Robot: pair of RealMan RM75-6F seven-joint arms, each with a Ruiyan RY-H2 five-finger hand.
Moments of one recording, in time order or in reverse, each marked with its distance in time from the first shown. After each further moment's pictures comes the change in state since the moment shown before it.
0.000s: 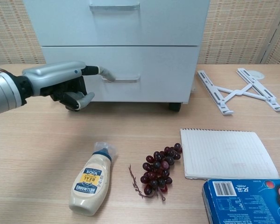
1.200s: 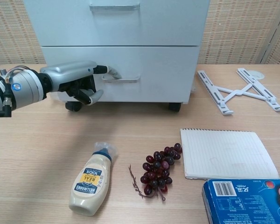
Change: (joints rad) left arm -0.094 -0.061 -0.016 0.085 -0.158 -0.041 0.050; right arm -0.016 -0.012 0.005 0.036 0.010 0.015 0.034
